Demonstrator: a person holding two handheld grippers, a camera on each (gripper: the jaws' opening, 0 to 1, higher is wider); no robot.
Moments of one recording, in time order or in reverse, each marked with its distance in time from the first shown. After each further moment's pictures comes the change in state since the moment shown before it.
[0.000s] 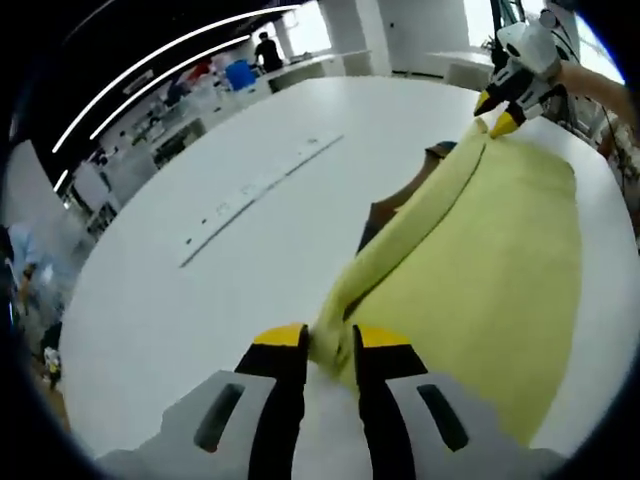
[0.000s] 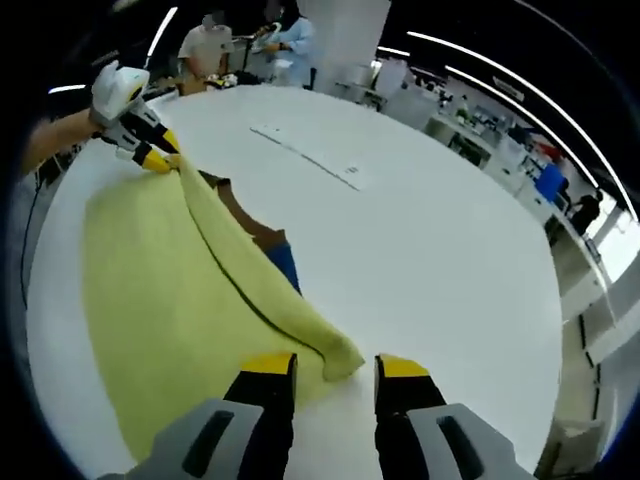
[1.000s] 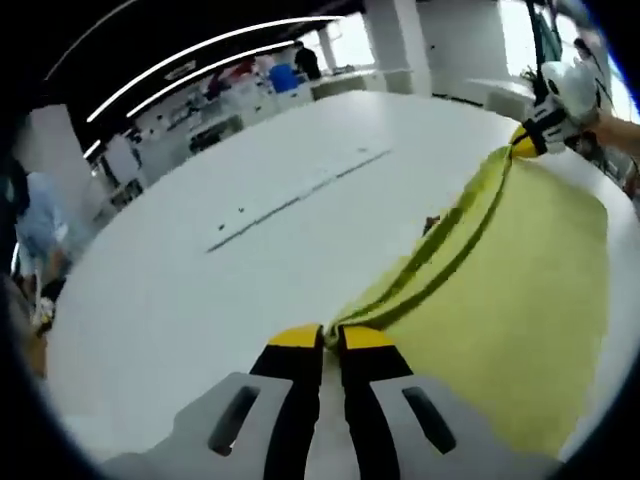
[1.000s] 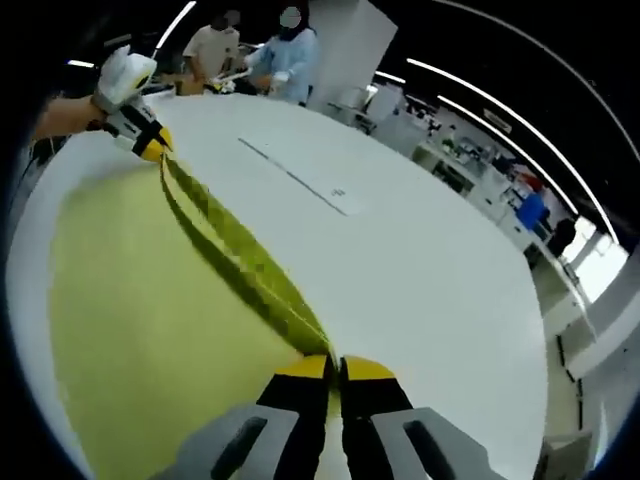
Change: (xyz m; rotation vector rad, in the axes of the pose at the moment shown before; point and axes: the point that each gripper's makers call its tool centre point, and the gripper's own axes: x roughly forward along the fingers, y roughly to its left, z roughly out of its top) left arm 0.017 0.034 0.000 -0.276 -0.087 0.114; right arm 0.028 -0.023 0.020 0.063 -0.107 -0.134
